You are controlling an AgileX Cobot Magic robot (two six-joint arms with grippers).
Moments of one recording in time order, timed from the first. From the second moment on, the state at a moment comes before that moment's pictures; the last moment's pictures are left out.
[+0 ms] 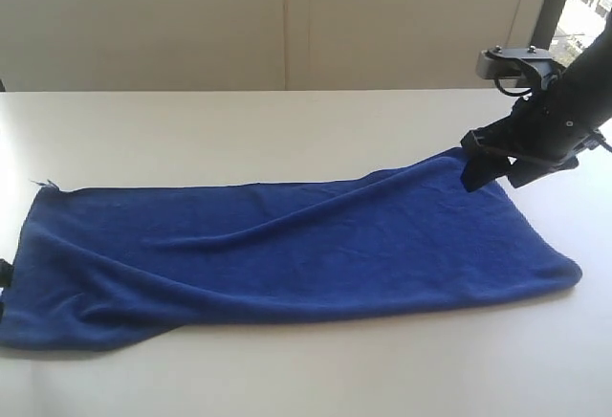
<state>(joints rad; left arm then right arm) 0.09 1.40 -0.62 -0.27 0.58 0.20 -0.13 1.83 -1.34 0.36 0.91 -0.48</state>
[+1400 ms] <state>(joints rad) 0.11 1.59 -0.62 -0.60 0.52 0.49 -0.13 1.83 -1.34 0.38 0.88 -0.50</state>
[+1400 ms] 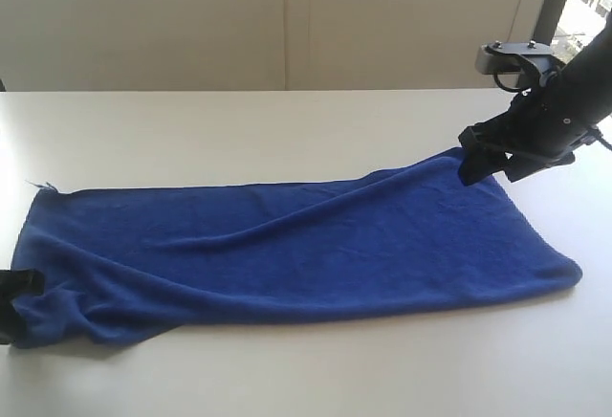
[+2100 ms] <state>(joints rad) 0.11 1.63 -0.92 -0.84 0.47 0.59 -0.13 1.83 -1.34 0.38 0.88 -0.50</state>
